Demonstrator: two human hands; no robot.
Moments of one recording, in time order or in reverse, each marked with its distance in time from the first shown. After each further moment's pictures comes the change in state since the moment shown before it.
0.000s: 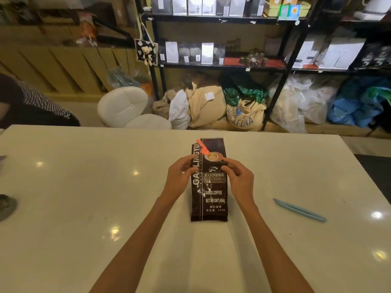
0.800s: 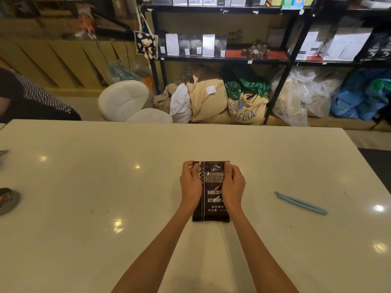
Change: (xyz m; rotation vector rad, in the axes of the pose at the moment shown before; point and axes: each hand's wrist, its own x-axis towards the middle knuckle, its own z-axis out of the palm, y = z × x) left_hand -0.037 -0.004 0.051 -0.225 0.244 -0.273; right_hand -0.036 0.006 0.032 0.022 0.202 0.243
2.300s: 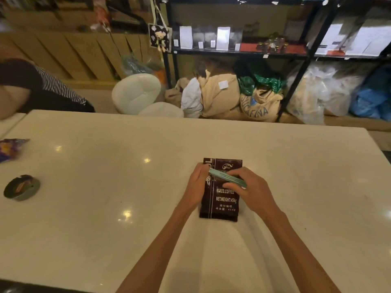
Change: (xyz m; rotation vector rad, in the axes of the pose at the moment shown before) left_hand -0.006 -0.002 -0.036 -0.119 -0.355 -0.089; right_hand -0.004 -0.032 -0.057 -0.588 -0.559 -0.531
